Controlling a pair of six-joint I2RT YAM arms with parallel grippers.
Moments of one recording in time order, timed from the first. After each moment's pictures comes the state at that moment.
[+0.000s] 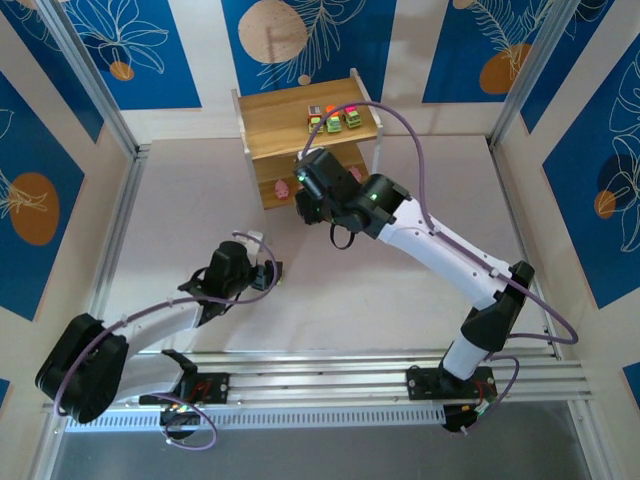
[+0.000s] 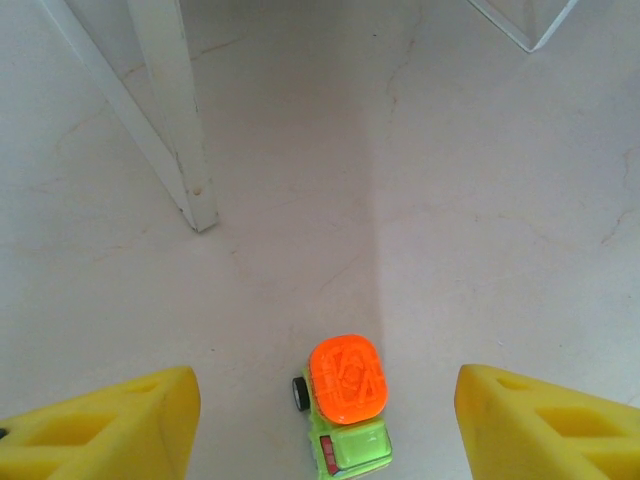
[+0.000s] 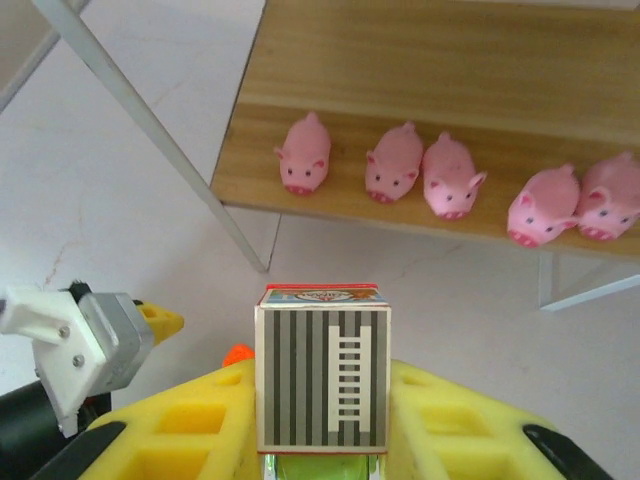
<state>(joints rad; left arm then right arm) -0.58 1.19 0.44 0.15 -0.03 -0.24 0.92 1.65 1.87 -1.02 0.34 0.41</state>
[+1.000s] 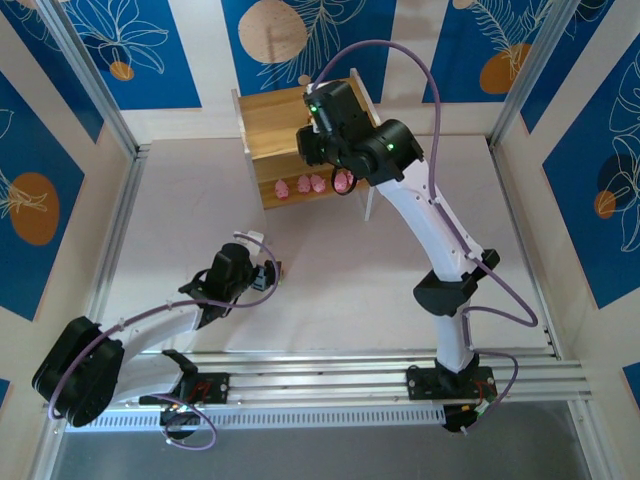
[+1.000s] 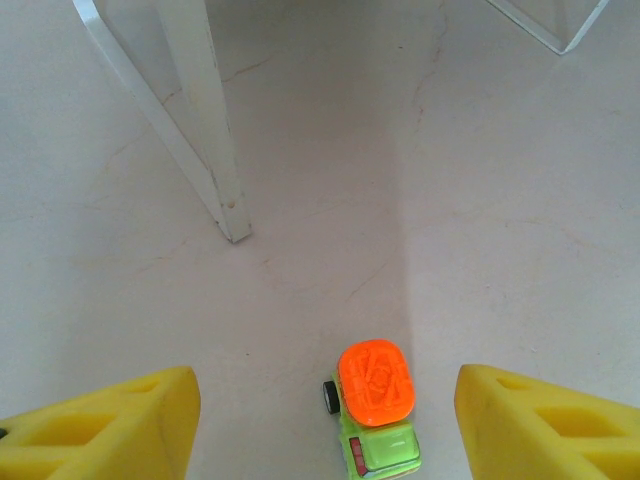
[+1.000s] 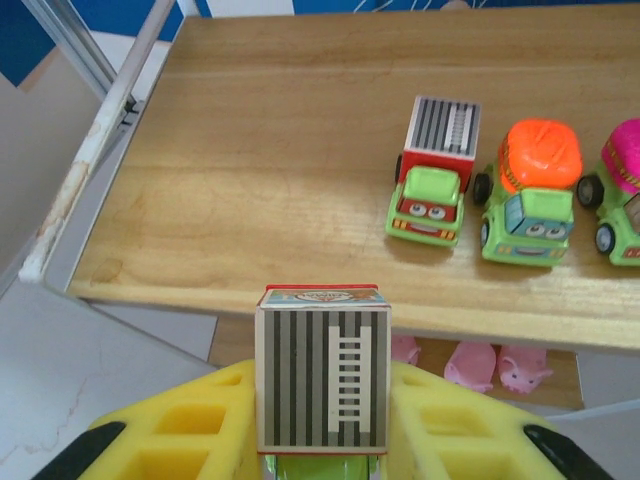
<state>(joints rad) -0.61 1.17 0.44 0.13 -0.13 -0.21 0.78 1.99 2.62 -1.26 0.29 0.33</state>
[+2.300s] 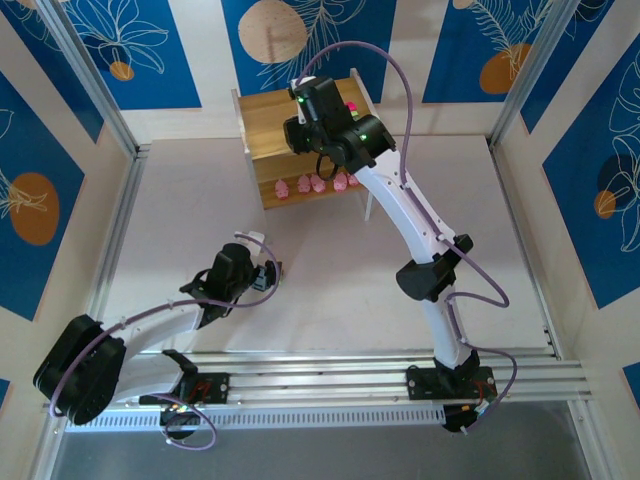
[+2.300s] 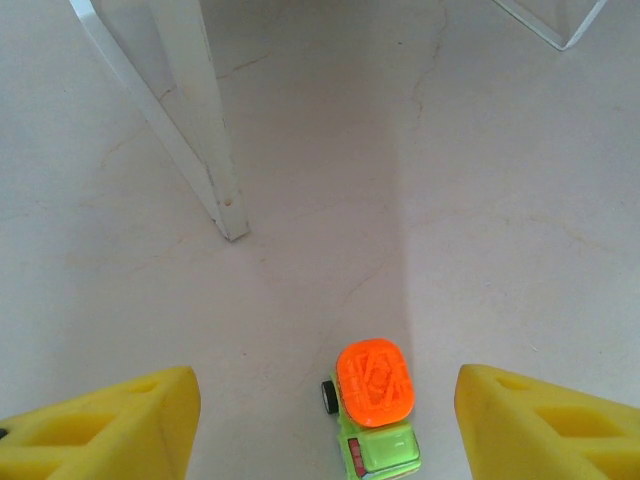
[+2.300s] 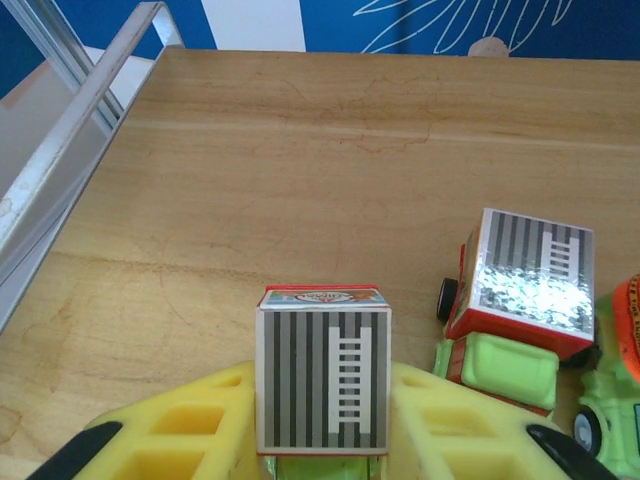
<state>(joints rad) -0.62 1.18 0.44 0.14 -0.13 -0.21 0.72 2.16 2.69 -1.11 0.23 0.24</state>
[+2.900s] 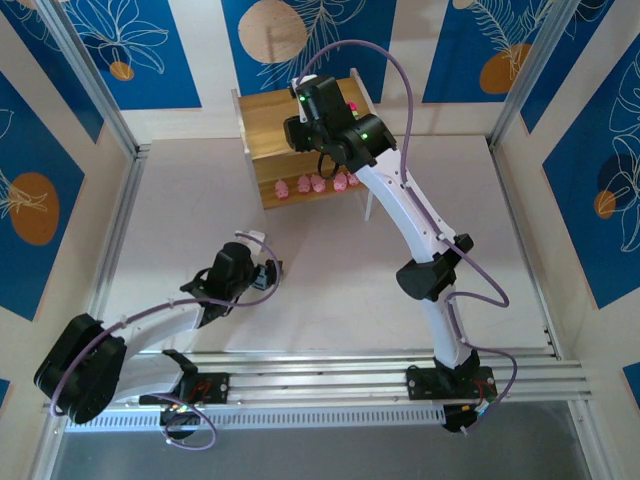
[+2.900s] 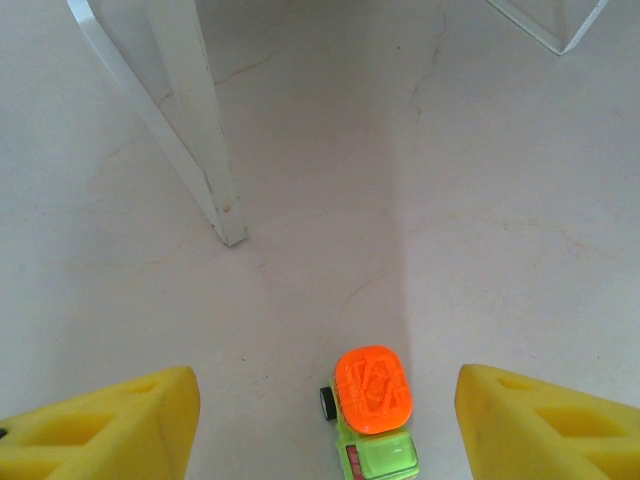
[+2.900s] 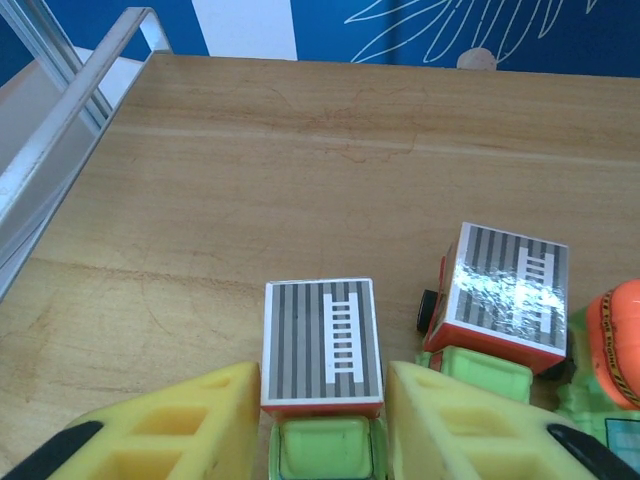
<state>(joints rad) -0.62 1.19 0.45 0.14 -0.13 -0.21 0.71 2.16 2.69 -1.10 0.24 0.21</state>
